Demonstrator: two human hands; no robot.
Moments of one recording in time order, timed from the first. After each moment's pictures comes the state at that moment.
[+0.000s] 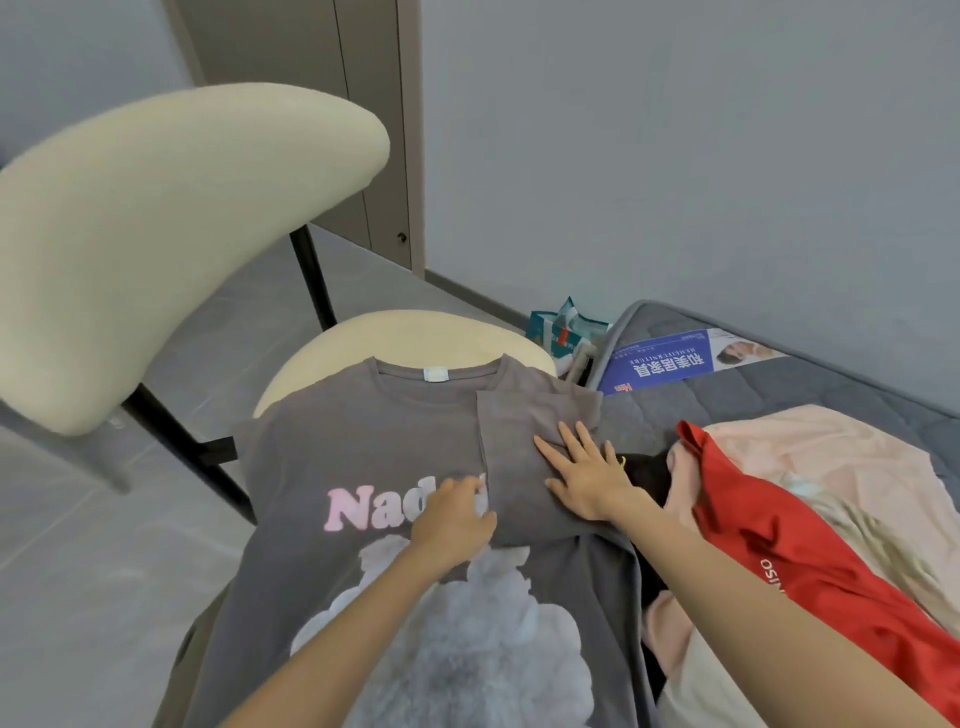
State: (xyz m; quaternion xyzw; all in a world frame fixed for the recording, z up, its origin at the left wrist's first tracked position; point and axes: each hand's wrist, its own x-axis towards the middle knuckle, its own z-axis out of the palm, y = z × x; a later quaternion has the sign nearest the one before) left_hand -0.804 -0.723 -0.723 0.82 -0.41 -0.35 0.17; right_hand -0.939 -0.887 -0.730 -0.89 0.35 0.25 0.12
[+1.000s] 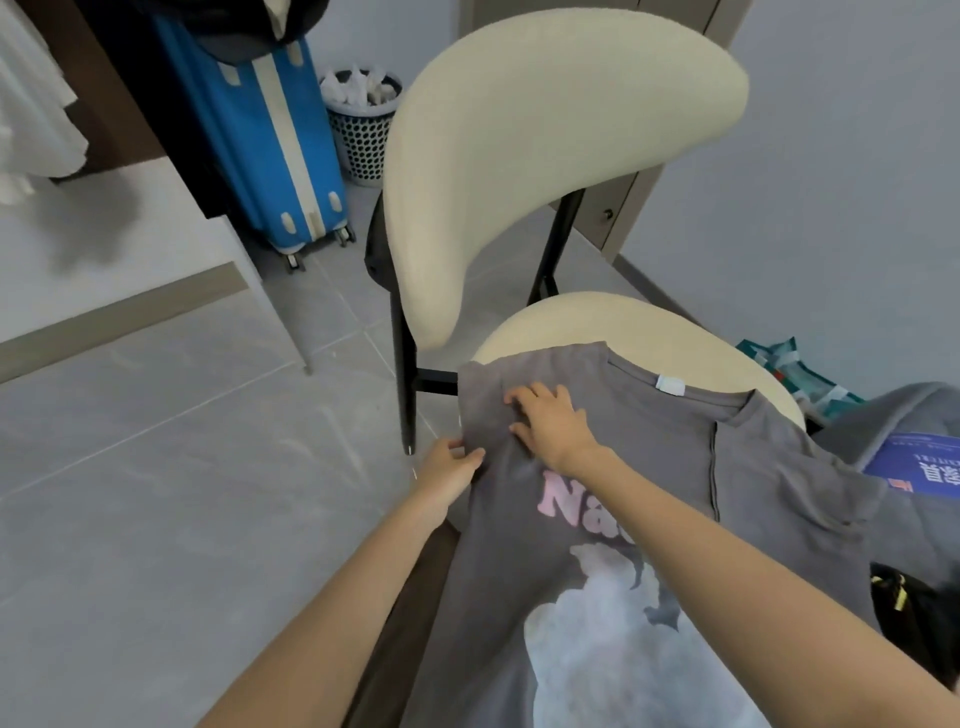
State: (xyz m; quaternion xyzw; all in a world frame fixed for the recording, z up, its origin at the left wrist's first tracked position) left_hand -0.622 -0.589 -0.775 0.77 0.04 -0.39 0.50; right_hand -0.663 -0.738 -0.742 -0.96 0.18 0.16 0.16
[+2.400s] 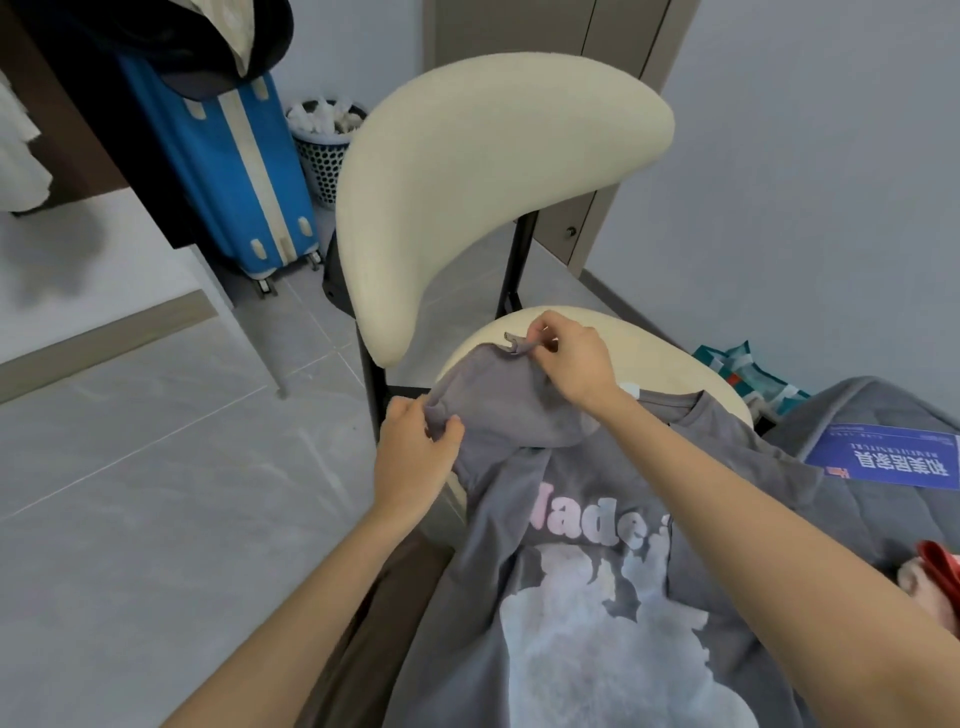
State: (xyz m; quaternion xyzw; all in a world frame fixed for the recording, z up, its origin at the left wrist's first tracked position) left_hand -0.628 -0.586 -0.707 0.86 -0.18 -0.08 0.47; right_hand -0.656 -0.793 -0.662 -0.91 0.26 -0.11 0.30
